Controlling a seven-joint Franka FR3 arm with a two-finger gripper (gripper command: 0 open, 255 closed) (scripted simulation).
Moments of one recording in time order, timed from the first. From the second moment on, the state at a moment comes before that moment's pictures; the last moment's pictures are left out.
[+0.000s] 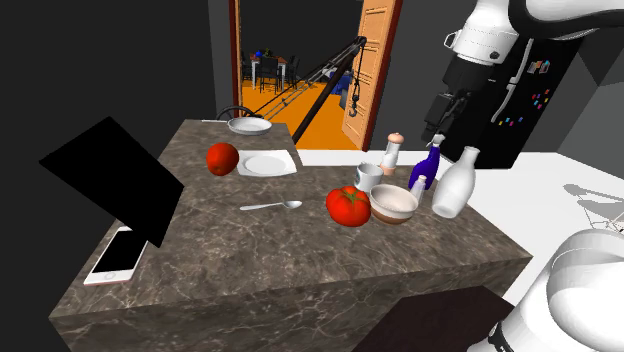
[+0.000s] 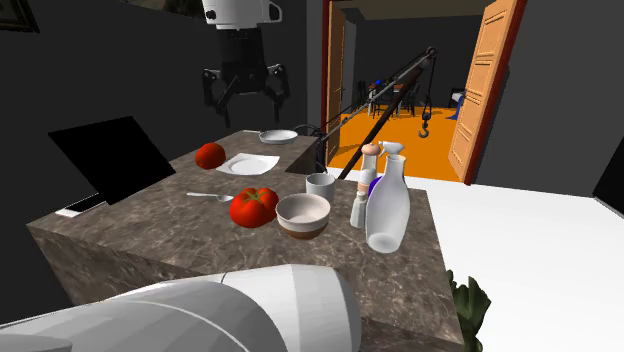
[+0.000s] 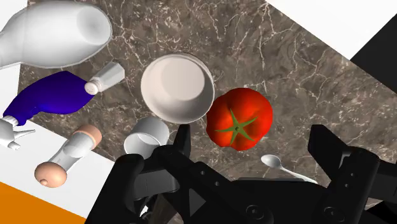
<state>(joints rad) -0.02 -0.81 -0.03 -2.34 -0.07 1.69 -0.10</state>
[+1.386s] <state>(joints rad) -0.08 -0.31 -0.40 -2.25 -0.08 1.98 -0.45</state>
